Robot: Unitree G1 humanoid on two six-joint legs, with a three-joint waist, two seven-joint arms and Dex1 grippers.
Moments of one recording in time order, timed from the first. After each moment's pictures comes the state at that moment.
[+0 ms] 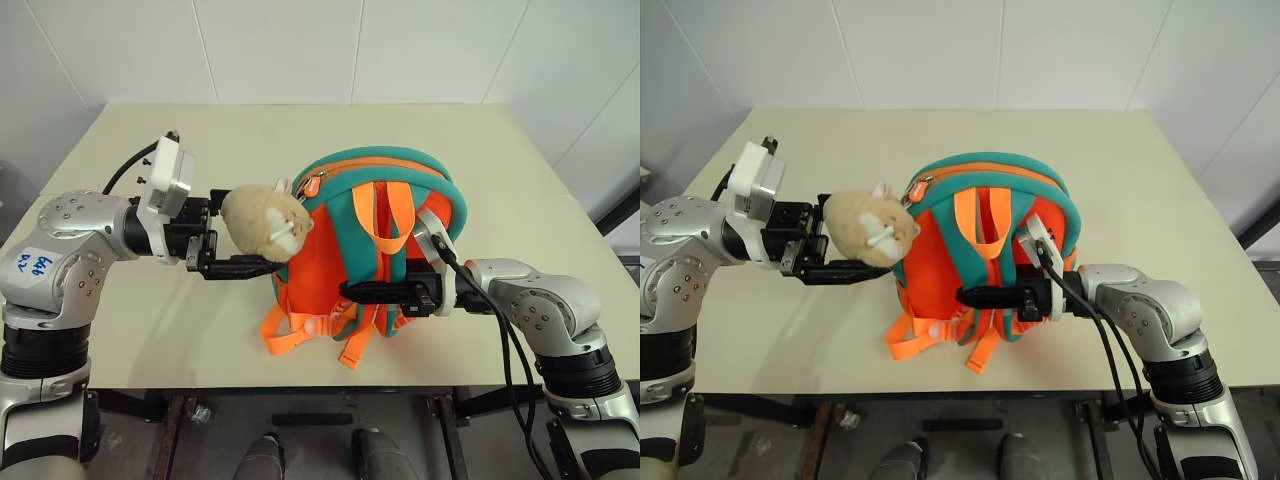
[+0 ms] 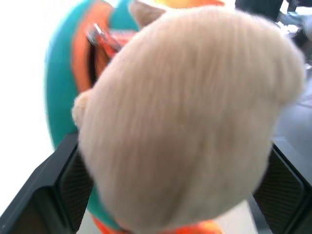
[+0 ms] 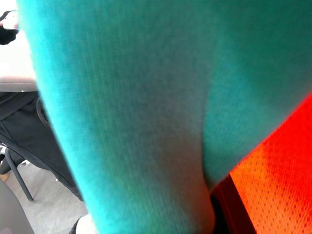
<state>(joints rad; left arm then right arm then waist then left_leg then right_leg) -0.70 0.78 0.17 -0.21 -0.70 0.65 -1.15 -0.61 -0.60 0.06 -0.23 0.86 0.94 1.05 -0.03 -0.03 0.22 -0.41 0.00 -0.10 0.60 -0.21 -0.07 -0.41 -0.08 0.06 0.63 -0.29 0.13</state>
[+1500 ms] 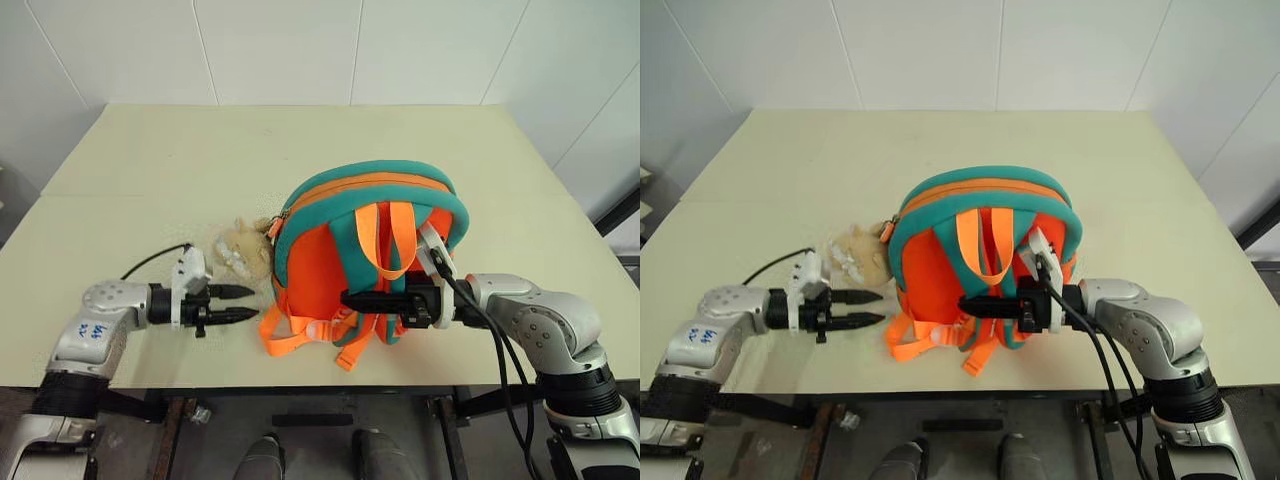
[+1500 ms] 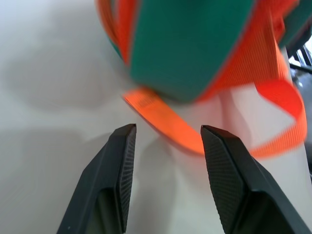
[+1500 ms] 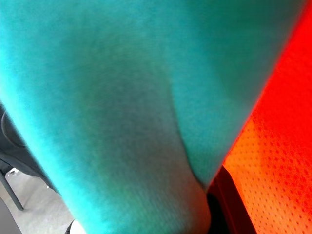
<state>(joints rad) -0.44 0.79 0.07 0.13 -0.44 0.41 -1.15 -0.51 -0.59 0.03 -0.29 0.85 0.94 0.98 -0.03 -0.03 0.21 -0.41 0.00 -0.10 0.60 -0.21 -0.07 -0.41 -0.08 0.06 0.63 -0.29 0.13</state>
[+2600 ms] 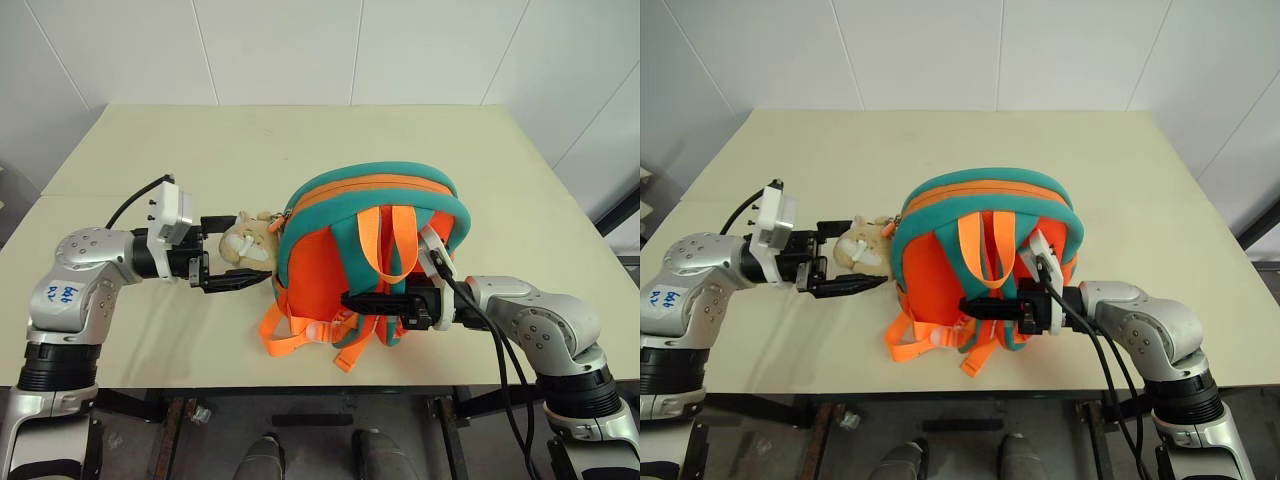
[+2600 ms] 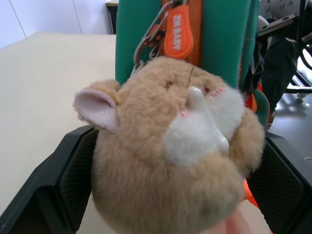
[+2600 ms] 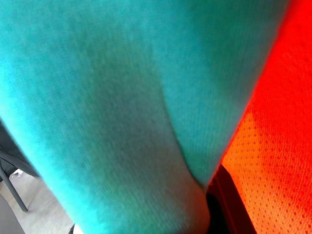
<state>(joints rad) -0.58 0.75 0.09 0.01 -0.54 0.38 -1.21 -0.51 -0.59 0.03 -0.29 0.86 0.94 0.98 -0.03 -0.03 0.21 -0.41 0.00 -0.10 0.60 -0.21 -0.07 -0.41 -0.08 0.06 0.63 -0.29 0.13</state>
